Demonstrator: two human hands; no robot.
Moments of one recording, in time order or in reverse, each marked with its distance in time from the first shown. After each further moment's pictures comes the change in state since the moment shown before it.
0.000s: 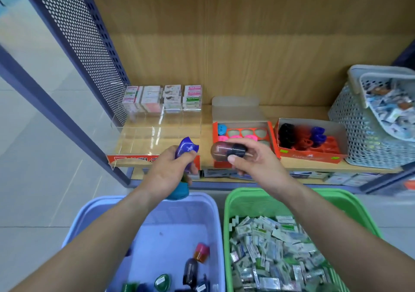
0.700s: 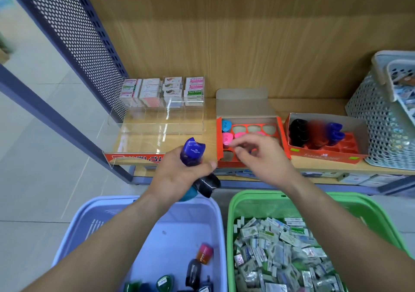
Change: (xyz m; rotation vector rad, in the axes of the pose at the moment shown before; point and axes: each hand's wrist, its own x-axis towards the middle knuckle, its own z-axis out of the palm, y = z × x) left_hand 0.014 -0.008 0.022 0.063 0.079 -0.013; right_hand 0.044 0.029 -0.022 -0.554 0.055 -0.185
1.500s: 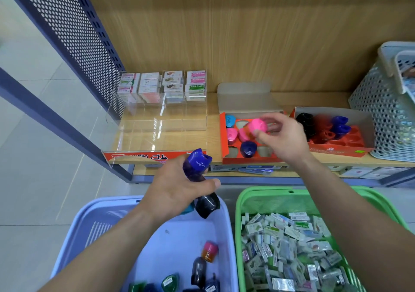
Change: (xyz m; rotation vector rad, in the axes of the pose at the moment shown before) left_hand -0.013 -0.009 -0.023 0.184 -0.109 0.007; right_hand 0.036 0.051 -0.008 -0.070 0.277 0.187
